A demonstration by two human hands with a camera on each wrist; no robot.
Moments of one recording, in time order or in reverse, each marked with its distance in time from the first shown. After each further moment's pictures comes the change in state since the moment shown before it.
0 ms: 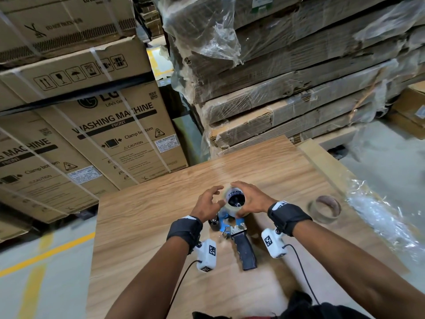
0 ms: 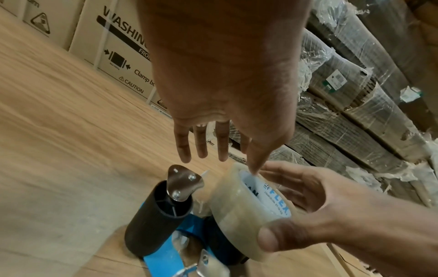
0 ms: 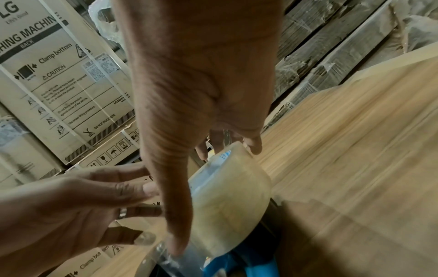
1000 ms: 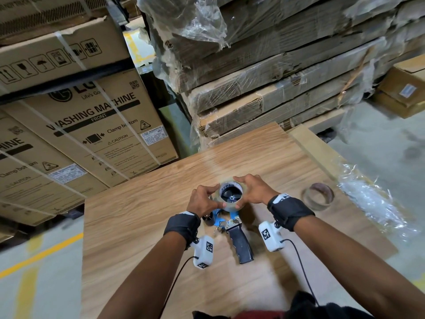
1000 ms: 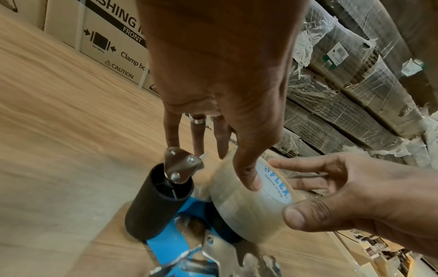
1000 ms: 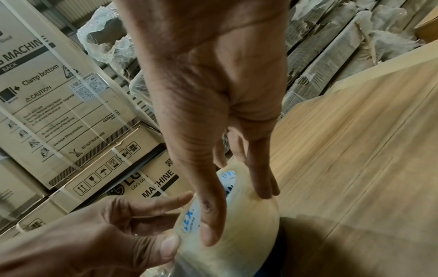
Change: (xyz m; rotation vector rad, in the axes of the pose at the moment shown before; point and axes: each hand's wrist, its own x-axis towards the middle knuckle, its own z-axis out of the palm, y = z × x) left_hand 0.022 -0.015 0.010 0.066 -0.030 -0.060; right_hand 0.005 0.019 -0.007 0.119 0.038 0.250
